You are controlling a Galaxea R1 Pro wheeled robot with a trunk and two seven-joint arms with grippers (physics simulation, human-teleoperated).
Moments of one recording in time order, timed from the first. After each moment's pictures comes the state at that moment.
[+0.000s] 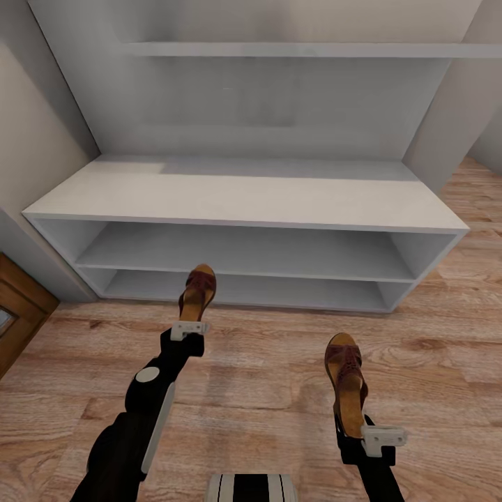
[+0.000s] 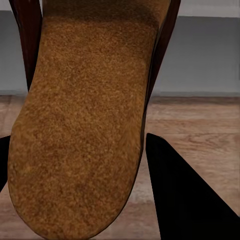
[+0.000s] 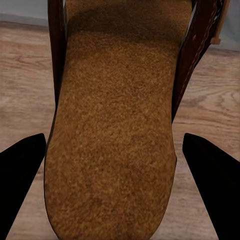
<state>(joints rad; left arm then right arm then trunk) -0.37 -0.13 -0.08 -1.49 -0.09 0.48 0.01 0.11 -0.03 0.09 -1.41 0.05 -0.08 -0.18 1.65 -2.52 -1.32</state>
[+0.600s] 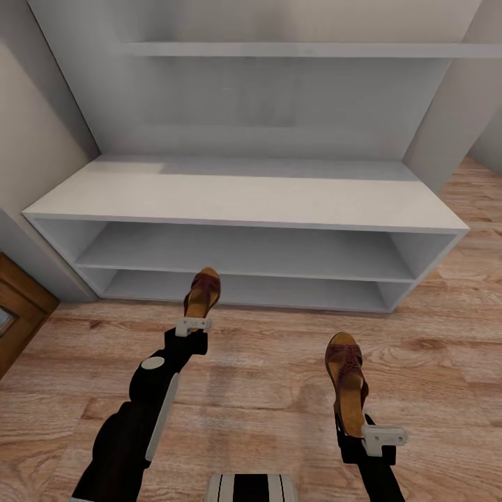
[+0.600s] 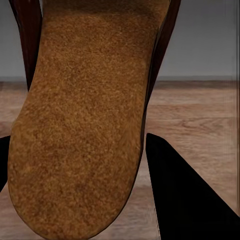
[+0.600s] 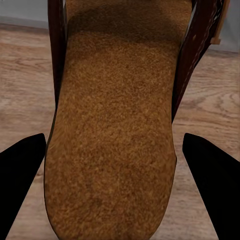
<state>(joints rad) -0.41 -0.14 -0.10 -1.49 -0.09 0.61 0.01 0.11 -0.03 0.08 -1.42 0.05 -0.08 -0.19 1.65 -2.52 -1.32</state>
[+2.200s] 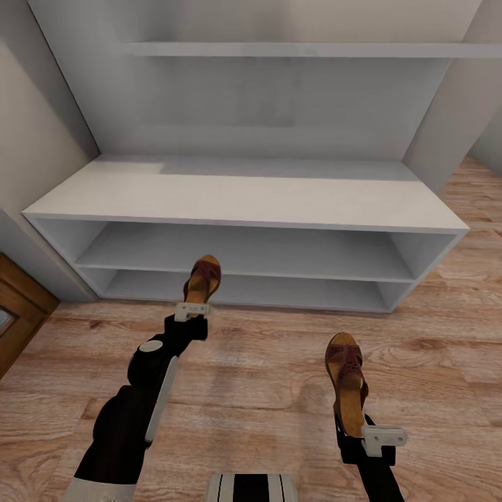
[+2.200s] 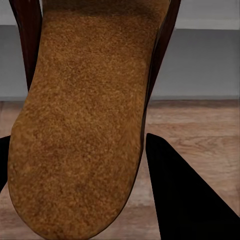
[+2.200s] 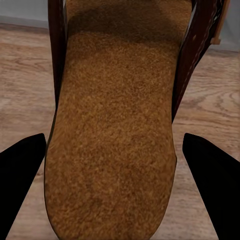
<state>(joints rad) -0.47 -0.13 -0.10 -1.52 -0.07 0.68 0.01 0.11 -0.02 0.09 -1.41 0.05 -0.08 -0.19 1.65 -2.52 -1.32</state>
